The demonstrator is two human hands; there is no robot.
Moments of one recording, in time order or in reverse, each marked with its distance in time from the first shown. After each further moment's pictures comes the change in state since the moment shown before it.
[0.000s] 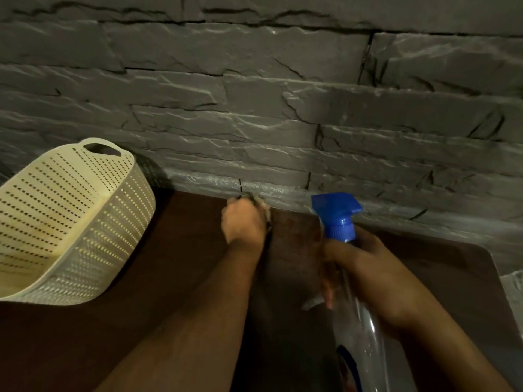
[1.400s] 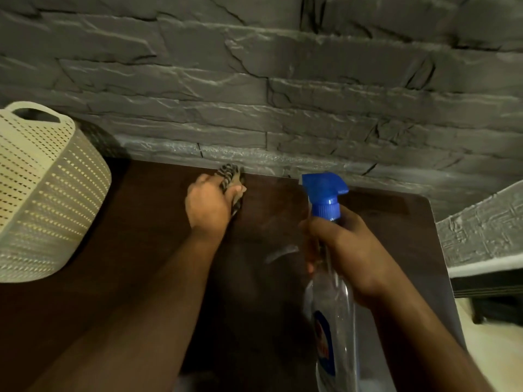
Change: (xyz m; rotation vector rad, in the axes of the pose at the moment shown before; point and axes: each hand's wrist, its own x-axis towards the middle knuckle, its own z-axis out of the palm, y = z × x) left_hand -0.035 -0.016 0.017 -0.021 0.064 0.213; right_hand -0.028 0.032 -0.024 0.087 0.121 0.009
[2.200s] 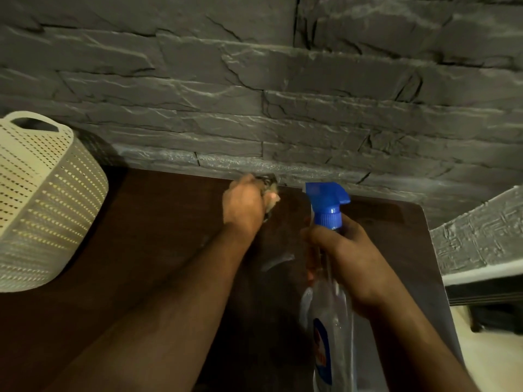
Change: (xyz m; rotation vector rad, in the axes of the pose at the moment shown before) left_hand -0.002 0.062 0.009 0.029 -0.111 0.216; right_hand -0.003 0.002 -0.005 0.006 0.041 -0.021
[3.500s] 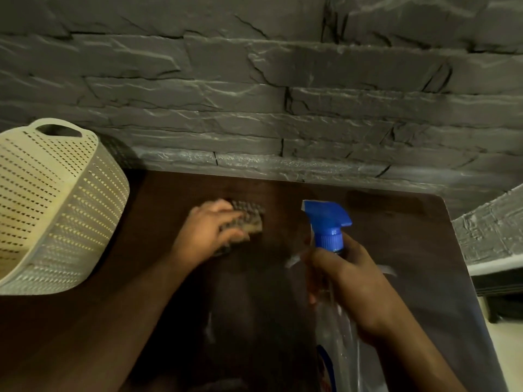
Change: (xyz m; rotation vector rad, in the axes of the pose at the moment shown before) left_hand -0.039 -0.140 -0.031 -0.099 -0.141 0.410; right_hand -0.024 0.009 0.042 0.019 -0.032 0.061
